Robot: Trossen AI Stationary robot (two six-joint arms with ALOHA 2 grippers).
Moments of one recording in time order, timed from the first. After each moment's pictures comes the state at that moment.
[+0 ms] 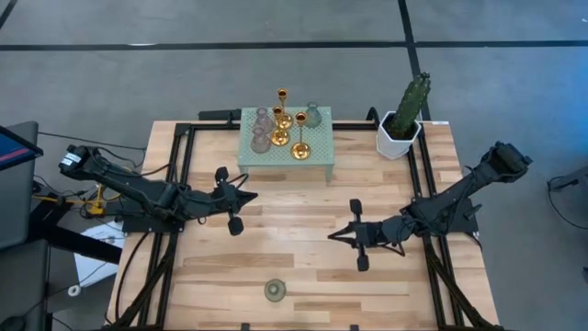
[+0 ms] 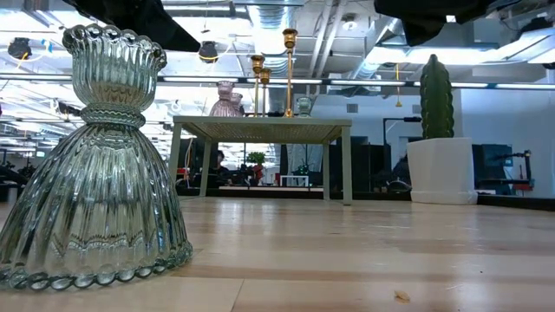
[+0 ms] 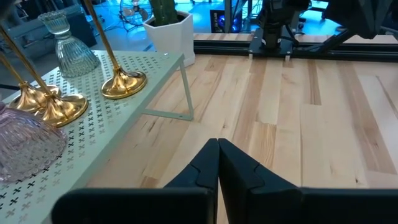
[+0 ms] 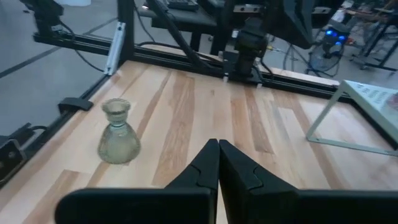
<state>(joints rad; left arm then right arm) -0.37 0.80 0.59 -0.03 -0.68 -0.11 0.54 1.25 0.60 0.35 0.47 -0.03</state>
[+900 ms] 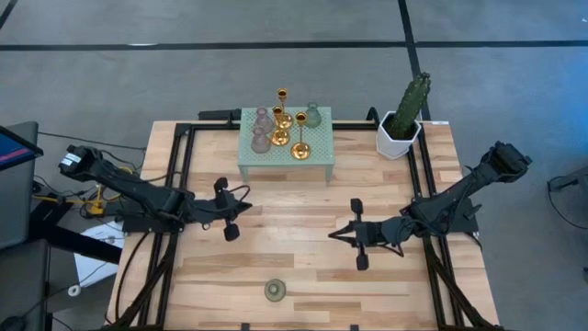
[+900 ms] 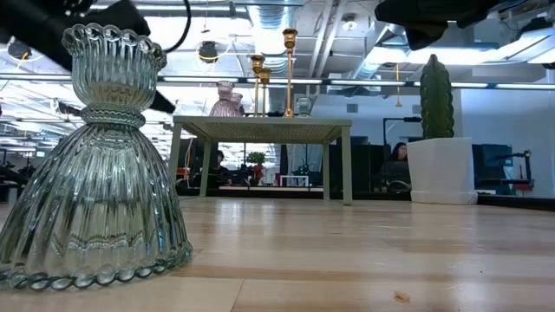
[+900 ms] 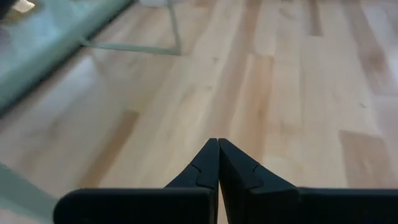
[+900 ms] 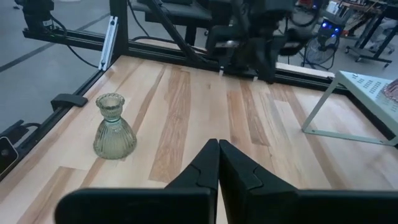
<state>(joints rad) -0.37 0.80 0.38 0.02 -0.59 -0.21 0.54 1.25 0.60 0.33 0.50 0.00</state>
